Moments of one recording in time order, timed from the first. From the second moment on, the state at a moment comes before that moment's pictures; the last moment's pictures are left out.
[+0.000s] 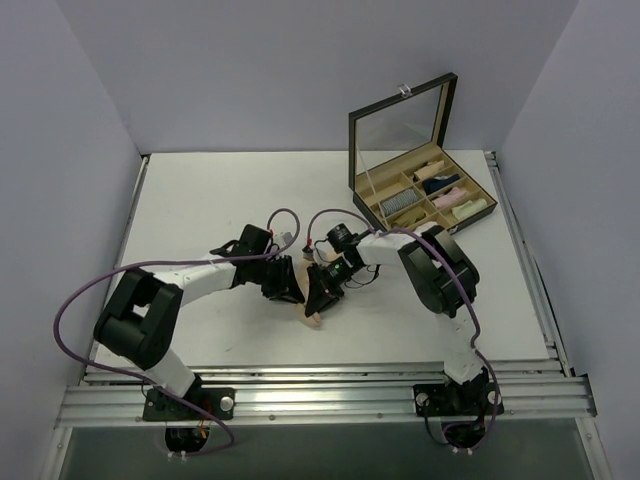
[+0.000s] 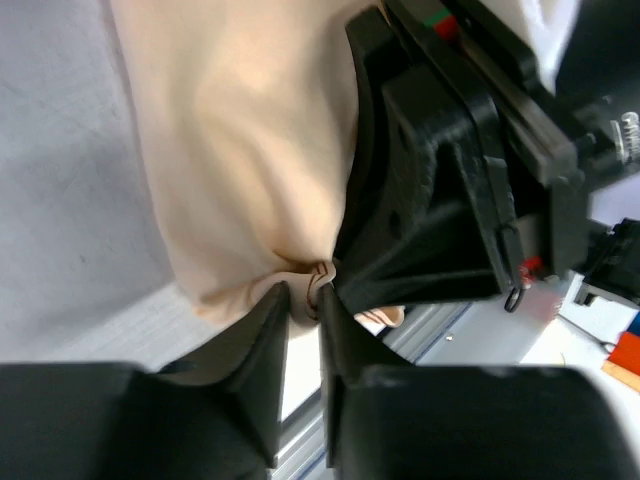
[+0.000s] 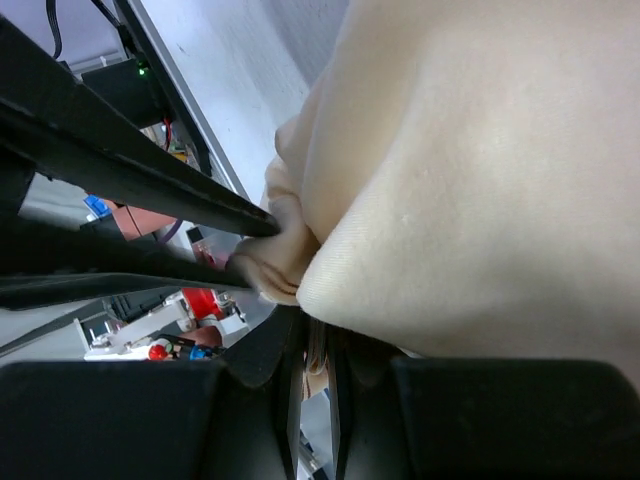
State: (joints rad) left arm -0.50 1.61 0.84 -0.25 0.56 -0.59; right arm 0.63 2.10 1.21 -0.43 -1.00 0.32
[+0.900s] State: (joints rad) left arm -0.46 1.71 0.88 -0.26 0.52 -0.67; right arm 0.69 2.06 1.26 -0.46 -0.82 0.27
